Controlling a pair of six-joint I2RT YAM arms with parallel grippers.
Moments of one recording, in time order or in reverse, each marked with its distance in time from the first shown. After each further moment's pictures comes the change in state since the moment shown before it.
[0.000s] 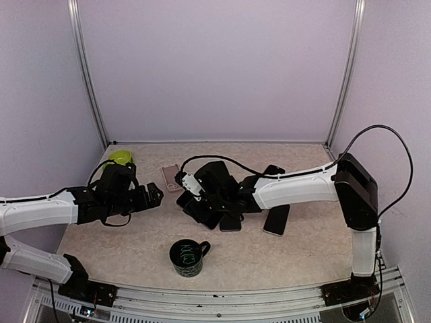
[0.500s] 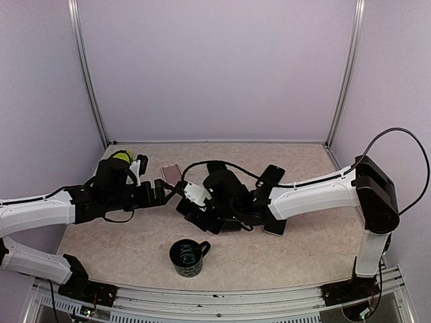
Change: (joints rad) left arm -0.010 -0.027 0.017 0.117 0.229 0.105; right arm 0.057 -0.138 -0.181 0.136 -0.006 -0.142
